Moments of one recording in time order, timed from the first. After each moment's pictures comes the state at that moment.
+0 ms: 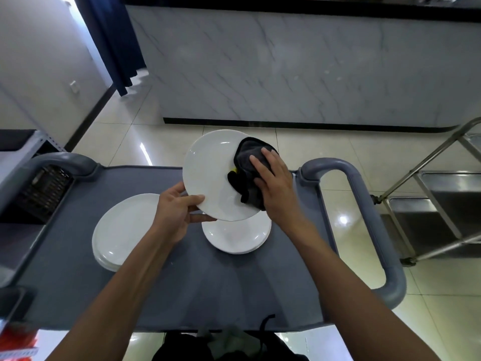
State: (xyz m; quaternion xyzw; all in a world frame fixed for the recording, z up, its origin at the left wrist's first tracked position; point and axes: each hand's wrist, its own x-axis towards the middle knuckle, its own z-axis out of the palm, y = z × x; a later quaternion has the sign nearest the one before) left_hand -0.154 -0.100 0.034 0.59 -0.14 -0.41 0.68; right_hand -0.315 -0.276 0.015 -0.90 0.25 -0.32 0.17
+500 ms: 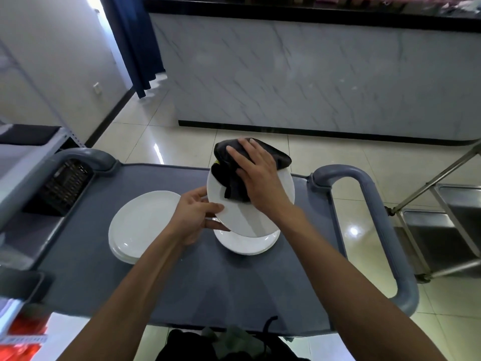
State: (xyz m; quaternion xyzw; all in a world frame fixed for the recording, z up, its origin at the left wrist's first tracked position) left_hand -0.167 -0.090 0.039 0.60 -0.19 -0.44 0.64; right_hand -0.265 -0.250 0.053 -0.93 0.17 -0.29 0.15
